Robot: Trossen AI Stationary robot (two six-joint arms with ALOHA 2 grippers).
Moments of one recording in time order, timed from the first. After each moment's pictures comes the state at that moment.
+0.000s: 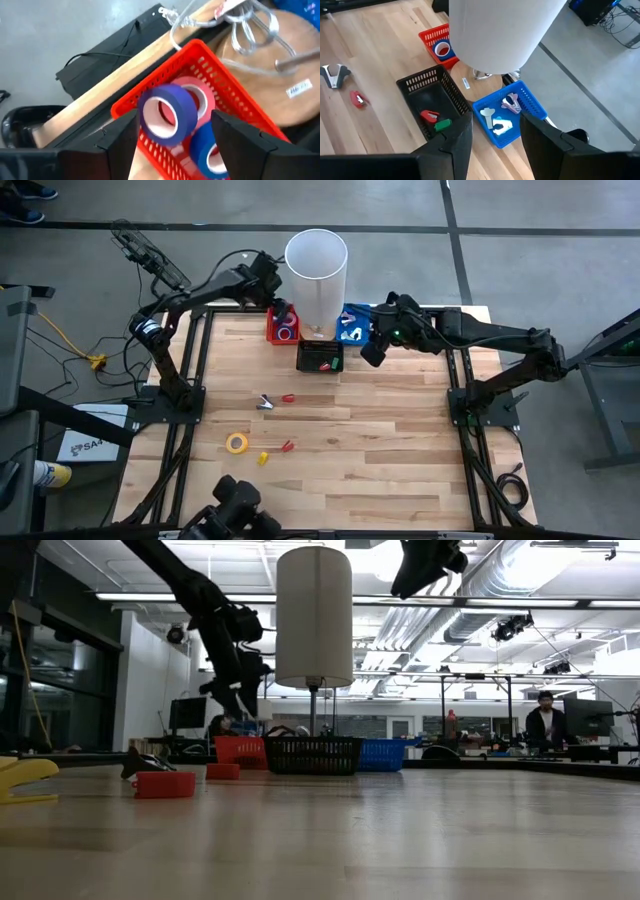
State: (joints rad) left arm 0.87 1.74 1.34 -0.61 0.04 -0.05; right arm -0.16 1.36 1.43 -0.84 0.48 0.21
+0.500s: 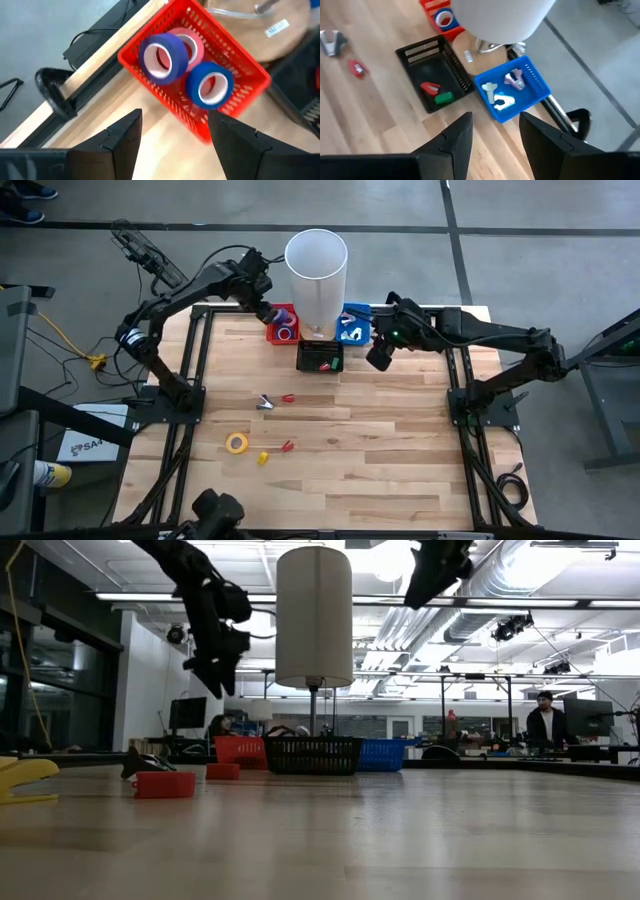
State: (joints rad) left arm 0.87 1.61 1.39 -0.92 0.04 0.05; right arm -0.18 1.36 1.42 -0.96 0.41 0.22
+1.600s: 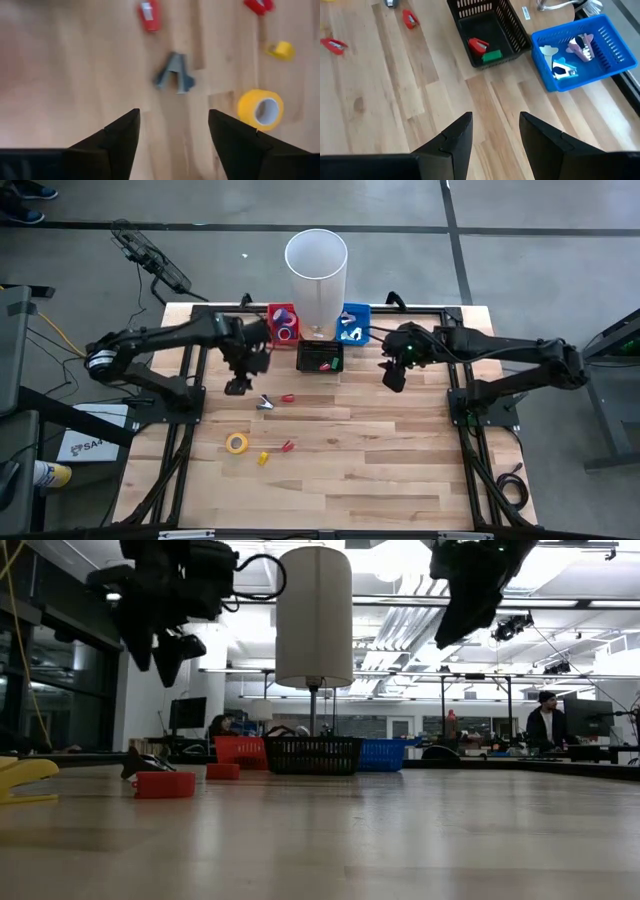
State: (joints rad) left arm 0.37 1.31 1.07 -1.15 0.26 0.48; right arm -0.21 1.16 1.01 -0.73 0.11 0.16
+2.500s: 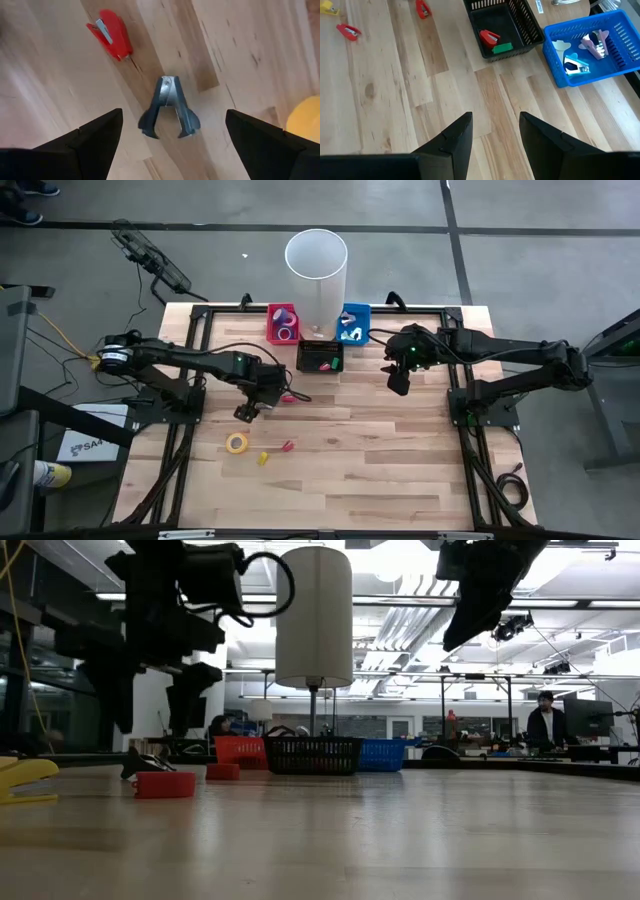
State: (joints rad) left arm 0.05 1.44 0.90 -0.82 0.04 0.44; right arm -0.21 1.12 0.97 -0.73 0.06 0.12
